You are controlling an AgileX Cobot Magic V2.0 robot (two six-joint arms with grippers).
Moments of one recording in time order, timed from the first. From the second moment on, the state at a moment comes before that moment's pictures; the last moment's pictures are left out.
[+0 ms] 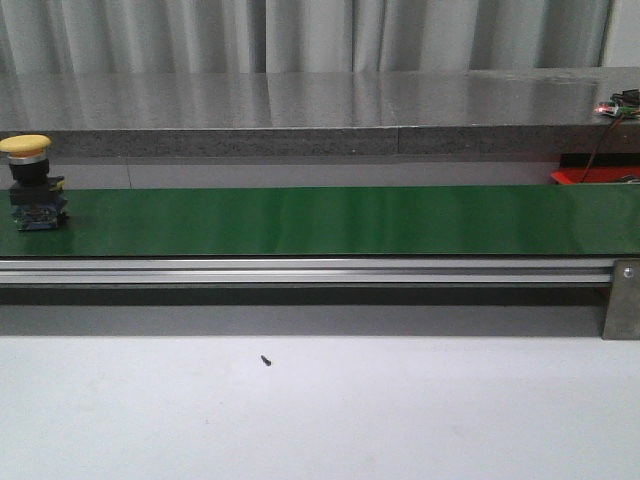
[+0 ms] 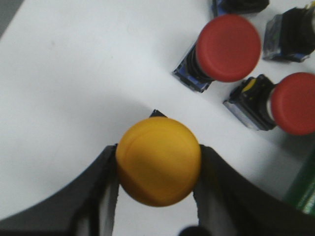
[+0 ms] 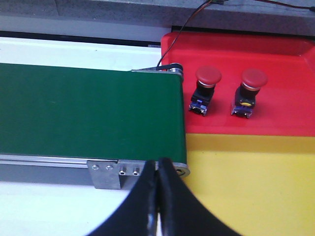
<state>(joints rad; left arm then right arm) 0.64 1.94 -1.52 -0.25 0.88 0.23 -0.03 0.64 -0.41 -0.03 0.26 0.02</state>
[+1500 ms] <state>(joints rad) 0.33 1.78 -1.42 -0.22 0.87 0.23 -0.03 0.64 -0.41 -0.03 0.26 0.02</state>
